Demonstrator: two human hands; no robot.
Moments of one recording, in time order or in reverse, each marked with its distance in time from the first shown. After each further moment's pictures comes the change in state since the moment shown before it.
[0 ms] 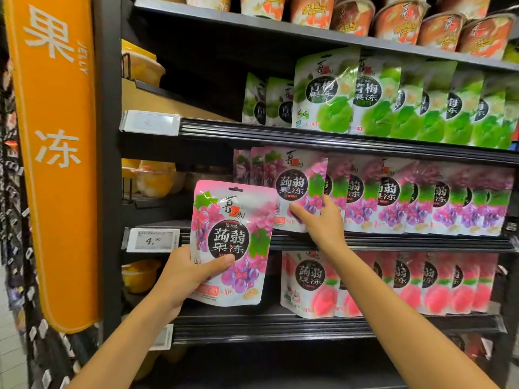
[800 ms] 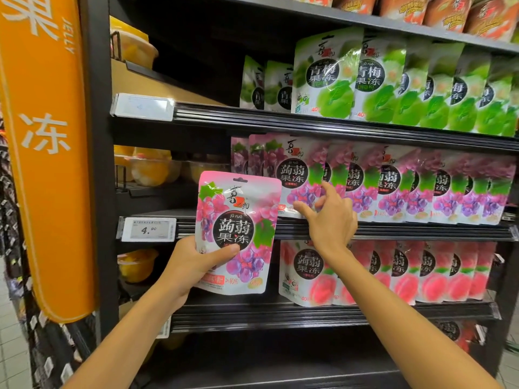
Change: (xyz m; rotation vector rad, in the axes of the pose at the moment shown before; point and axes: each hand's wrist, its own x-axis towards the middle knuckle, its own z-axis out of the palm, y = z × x) left_hand 0.007 -0.008 0.011 -0.021 0.007 -0.024; right_hand -0.012 0.009 0.000 -0.516 0.276 -0.118
